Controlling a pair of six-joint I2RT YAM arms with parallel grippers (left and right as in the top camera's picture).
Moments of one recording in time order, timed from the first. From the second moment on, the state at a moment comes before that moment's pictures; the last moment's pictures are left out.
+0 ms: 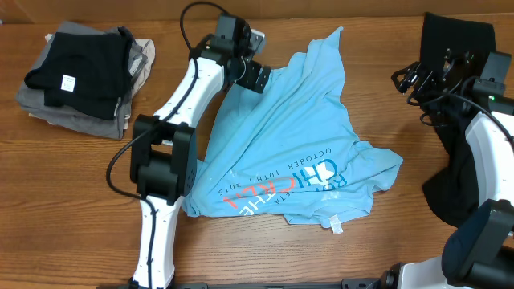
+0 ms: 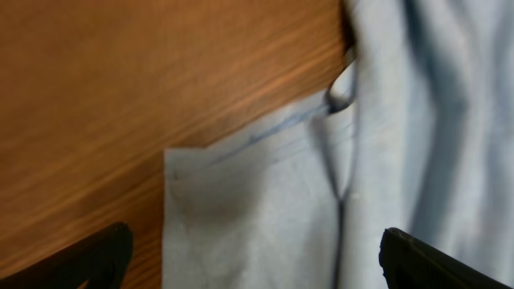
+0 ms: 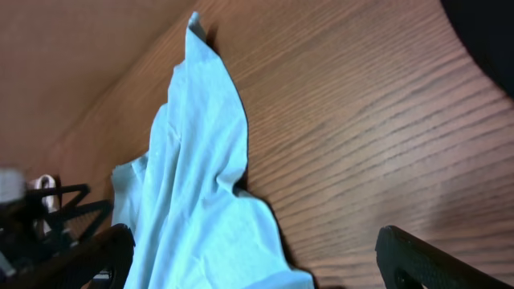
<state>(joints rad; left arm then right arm) -0.30 2.39 2.02 -0.66 0.19 0.12 -0.30 1.66 1.31 -0.58 -0.47 0.36</state>
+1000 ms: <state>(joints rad) -0.31 2.47 2.03 -0.62 0.09 0.07 -0.23 1.66 1.27 -0.63 -0.40 0.33</state>
